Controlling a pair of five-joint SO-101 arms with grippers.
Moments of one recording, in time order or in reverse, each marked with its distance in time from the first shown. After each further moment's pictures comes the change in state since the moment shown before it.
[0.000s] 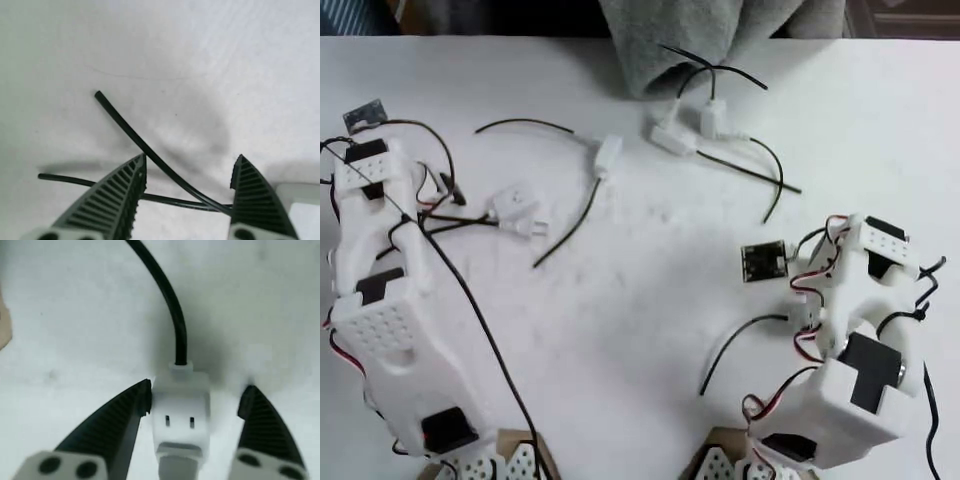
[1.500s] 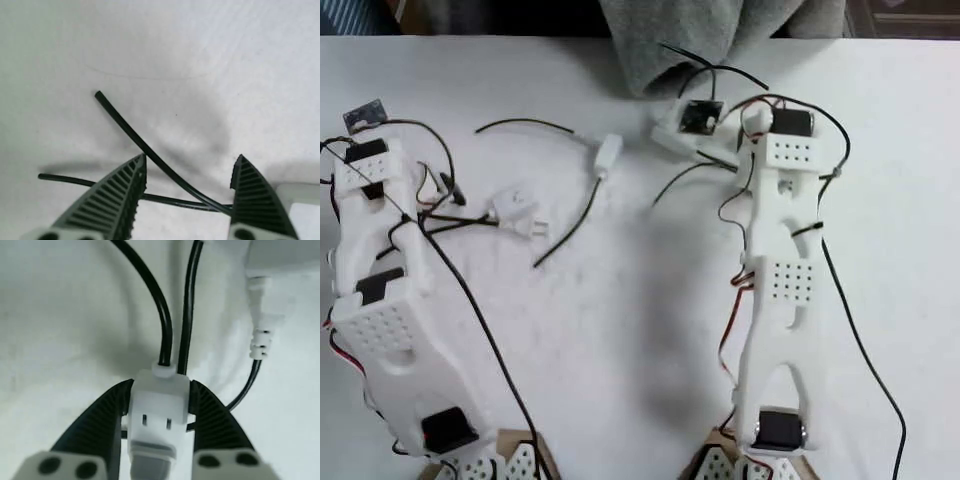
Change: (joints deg) left arm 0.0 0.0 0.0 0.0 0.0; right arm -21.2 64.1 -109.9 17.5 -37.3
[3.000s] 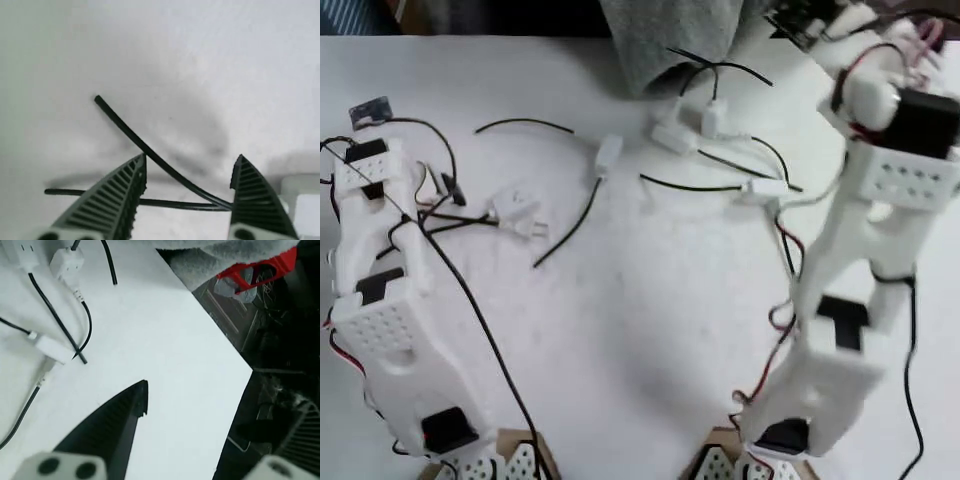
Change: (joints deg) left arm 0.3 0.0 0.0 -1.1 -7.5; right arm 8.6 -53.9 14.9 6.9 -15.4
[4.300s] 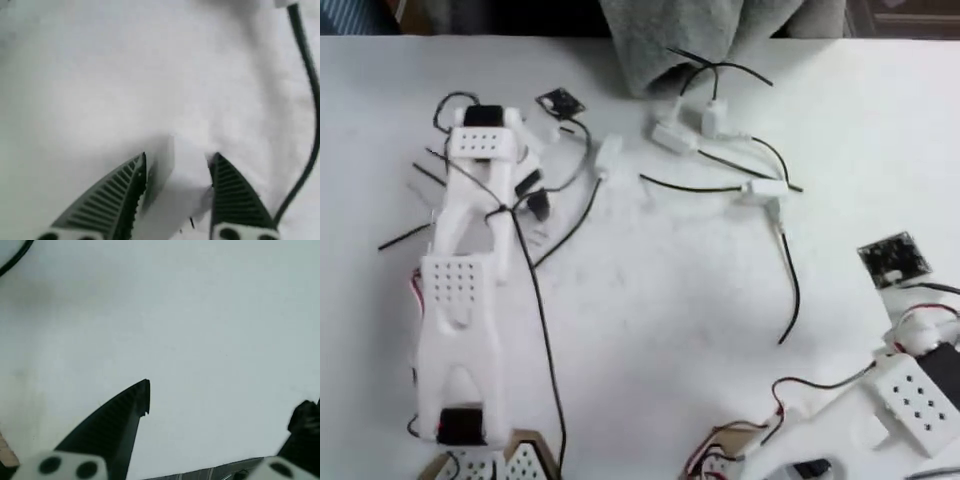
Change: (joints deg) left arm 21.2 29.0 -45.7 24.5 -47.6; right arm 41.6 -67.7 115.4 -28.2 12.0
